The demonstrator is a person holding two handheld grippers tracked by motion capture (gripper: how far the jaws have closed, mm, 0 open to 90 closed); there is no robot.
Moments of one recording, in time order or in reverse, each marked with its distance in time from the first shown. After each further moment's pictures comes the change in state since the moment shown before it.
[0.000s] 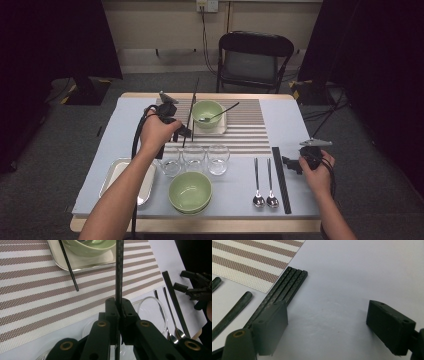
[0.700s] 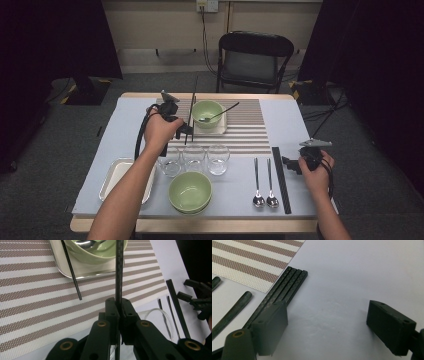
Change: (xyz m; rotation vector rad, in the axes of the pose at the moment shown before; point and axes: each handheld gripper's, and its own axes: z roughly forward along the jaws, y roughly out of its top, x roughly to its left) left arm 0.007 0.008 0.013 -0.035 0.016 -0.046; right arm 0.000 -0.001 0.000 -0.005 -0.001 -0.001
